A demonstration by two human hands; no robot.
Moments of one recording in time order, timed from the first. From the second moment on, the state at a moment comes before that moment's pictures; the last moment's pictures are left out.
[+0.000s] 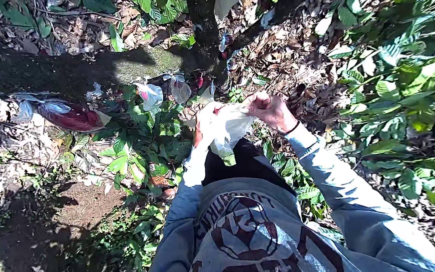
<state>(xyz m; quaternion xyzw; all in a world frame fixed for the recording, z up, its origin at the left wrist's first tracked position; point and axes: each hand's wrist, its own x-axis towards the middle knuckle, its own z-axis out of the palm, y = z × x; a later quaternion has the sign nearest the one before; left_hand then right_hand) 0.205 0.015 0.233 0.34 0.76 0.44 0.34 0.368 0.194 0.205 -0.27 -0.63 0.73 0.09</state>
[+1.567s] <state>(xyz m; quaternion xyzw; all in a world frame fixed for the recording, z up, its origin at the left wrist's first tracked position) 0.174 0.011 0.454 0.57 0.44 0.61 0.33 0.406 0.214 0.469 0.08 -0.74 0.63 0.22</state>
